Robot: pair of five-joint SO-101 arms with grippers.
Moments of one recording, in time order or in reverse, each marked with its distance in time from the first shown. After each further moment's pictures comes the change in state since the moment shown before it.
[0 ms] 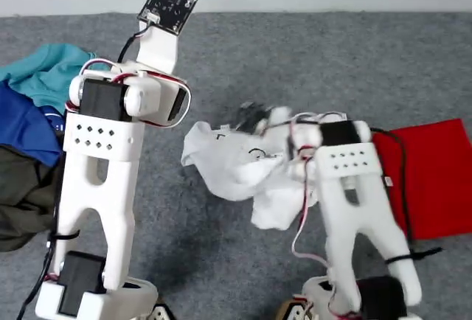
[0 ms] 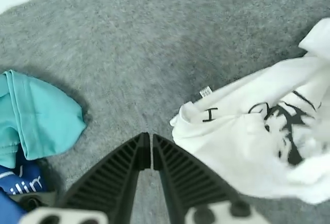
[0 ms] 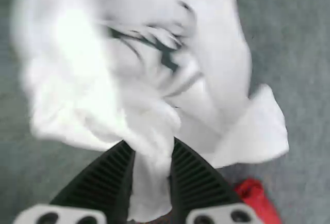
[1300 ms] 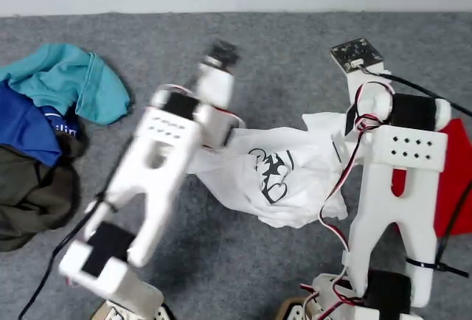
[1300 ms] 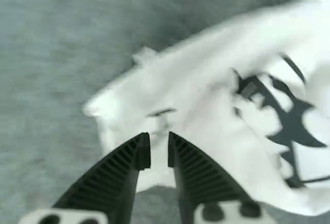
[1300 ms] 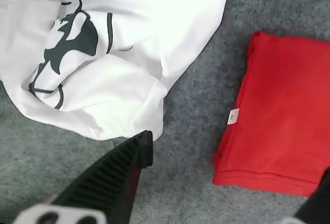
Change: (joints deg) left arm 13.1 16.0 17.1 -15.7 10.6; right arm 13.2 1.7 -27.0 31.6 -32.4
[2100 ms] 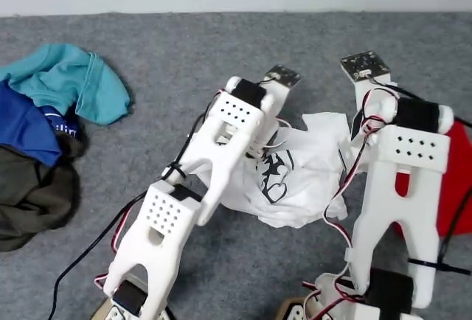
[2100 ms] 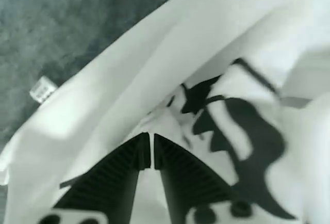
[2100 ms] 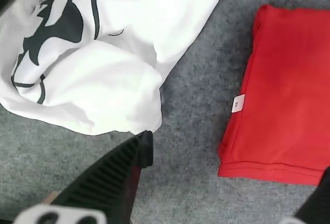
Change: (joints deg) left arm 7.6 43.3 -55.0 25.8 -0.1; right arm 3.3 0.4 6.1 -3.1 0.0
